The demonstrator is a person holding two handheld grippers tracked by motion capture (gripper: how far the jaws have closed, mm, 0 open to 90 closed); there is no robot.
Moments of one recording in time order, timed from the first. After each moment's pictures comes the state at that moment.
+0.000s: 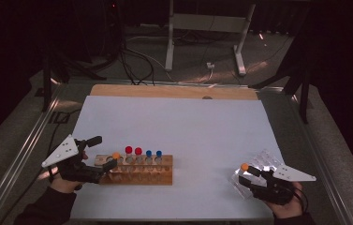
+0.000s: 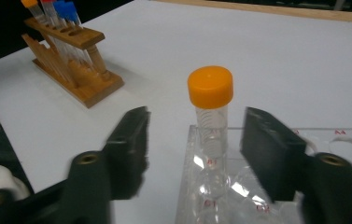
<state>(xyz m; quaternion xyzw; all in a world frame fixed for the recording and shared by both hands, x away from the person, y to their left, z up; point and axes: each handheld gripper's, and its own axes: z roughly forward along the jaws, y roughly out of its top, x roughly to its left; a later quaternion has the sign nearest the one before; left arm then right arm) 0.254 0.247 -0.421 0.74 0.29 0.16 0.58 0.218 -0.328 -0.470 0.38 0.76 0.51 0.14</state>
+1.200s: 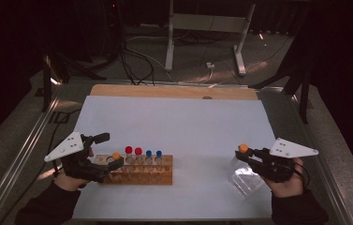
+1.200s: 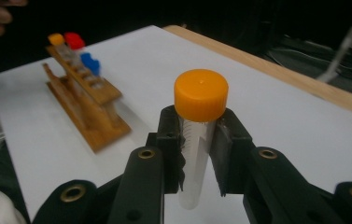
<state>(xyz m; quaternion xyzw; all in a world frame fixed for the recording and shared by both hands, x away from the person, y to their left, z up) 0.254 0.220 -0.387 0.75 0.26 0.14 0.59 0.247 -0.293 -0.383 0.30 0.79 0.51 0.17</state>
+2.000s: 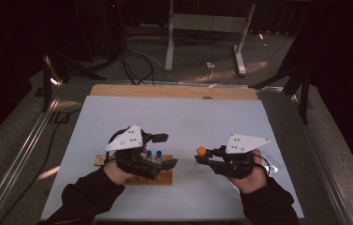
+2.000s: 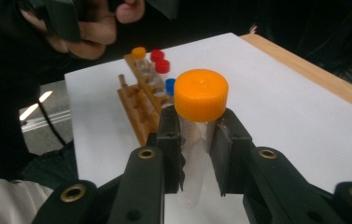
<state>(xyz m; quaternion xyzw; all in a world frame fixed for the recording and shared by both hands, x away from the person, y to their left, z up) 0.264 0.096 -0.361 0.78 0.15 0.07 0.60 0.258 -0.198 -0.372 0.20 0.83 0.52 0.09</state>
